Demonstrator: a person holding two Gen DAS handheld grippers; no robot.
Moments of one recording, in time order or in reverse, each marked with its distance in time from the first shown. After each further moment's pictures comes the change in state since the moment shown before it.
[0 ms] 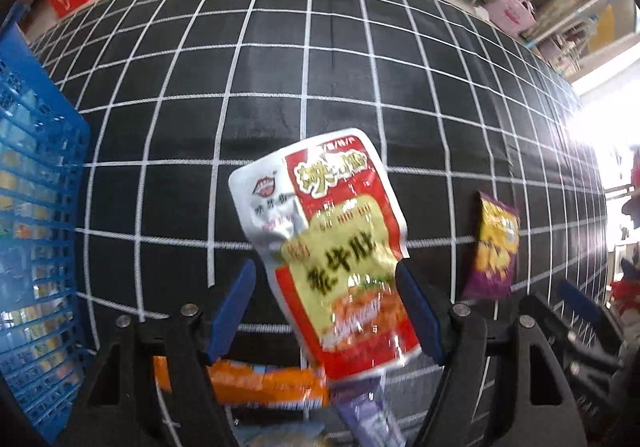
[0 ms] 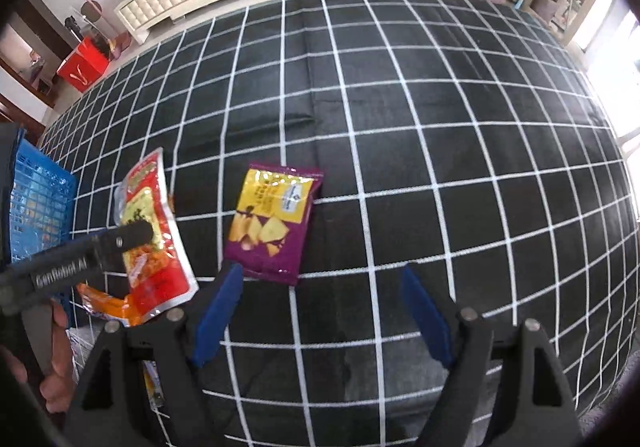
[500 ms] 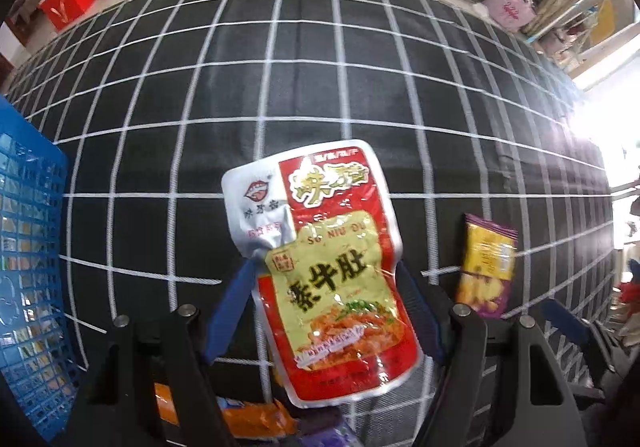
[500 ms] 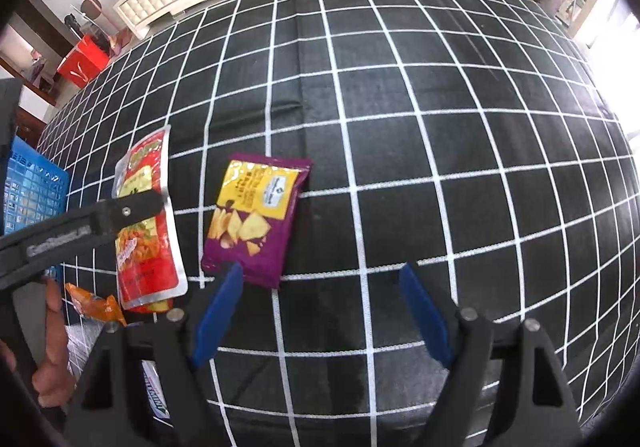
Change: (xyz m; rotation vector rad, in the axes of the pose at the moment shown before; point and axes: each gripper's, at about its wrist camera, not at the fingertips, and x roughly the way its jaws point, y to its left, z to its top) left arm 0.011 -0.040 0.014 0.043 -0.016 0.017; right arm 0.006 -0.026 -0.010 0.005 0.017 0.014
